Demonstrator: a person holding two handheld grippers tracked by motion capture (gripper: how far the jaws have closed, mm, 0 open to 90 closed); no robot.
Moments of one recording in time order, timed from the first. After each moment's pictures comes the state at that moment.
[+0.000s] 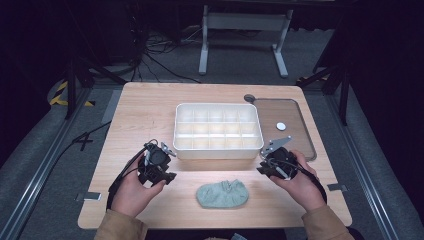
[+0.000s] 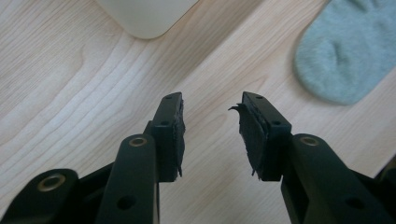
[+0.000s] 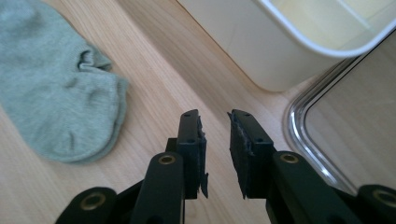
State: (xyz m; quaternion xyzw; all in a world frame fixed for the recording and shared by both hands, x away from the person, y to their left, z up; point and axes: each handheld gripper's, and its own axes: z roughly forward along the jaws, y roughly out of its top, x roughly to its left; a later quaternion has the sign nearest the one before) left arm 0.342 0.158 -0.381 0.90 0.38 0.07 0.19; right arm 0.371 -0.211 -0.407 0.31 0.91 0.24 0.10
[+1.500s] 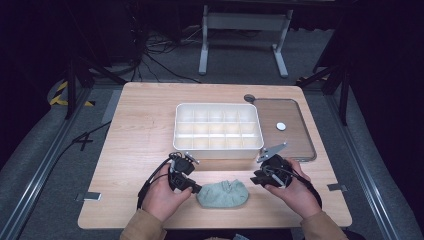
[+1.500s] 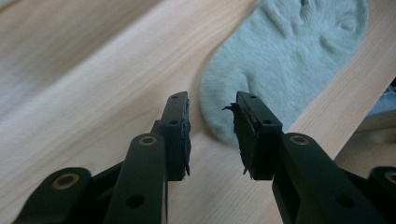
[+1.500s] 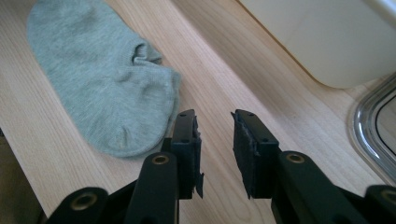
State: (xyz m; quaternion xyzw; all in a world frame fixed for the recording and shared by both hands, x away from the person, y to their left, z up) left arm 0.341 0.099 -0.430 0.88 0.42 -0.07 0.22; right arm 0.354 -0.196 -0.416 0.30 0.92 0.25 0.05
